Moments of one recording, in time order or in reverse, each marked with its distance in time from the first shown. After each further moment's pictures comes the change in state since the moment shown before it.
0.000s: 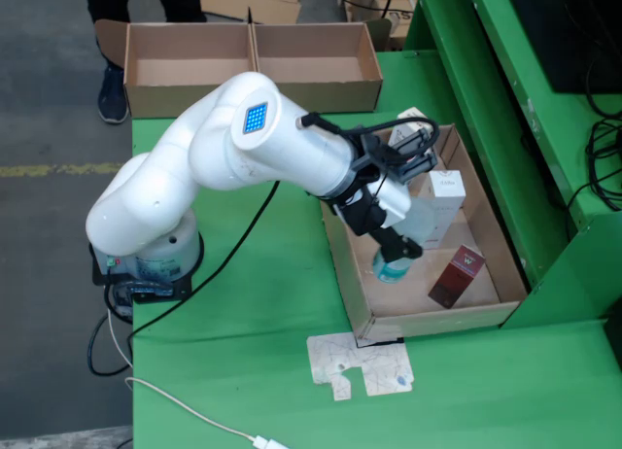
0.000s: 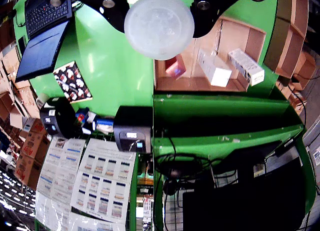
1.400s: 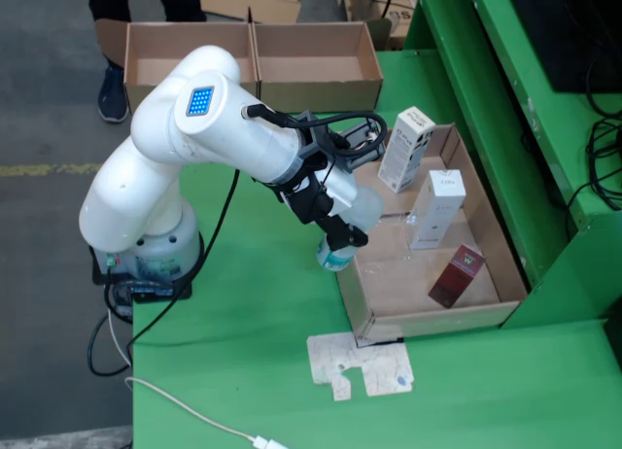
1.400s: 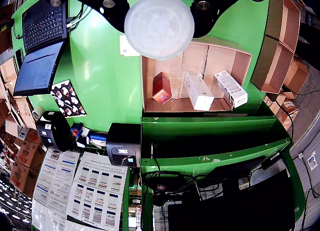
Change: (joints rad) arm -0.092 0.183 0.003 -0.328 0.075 -0.126
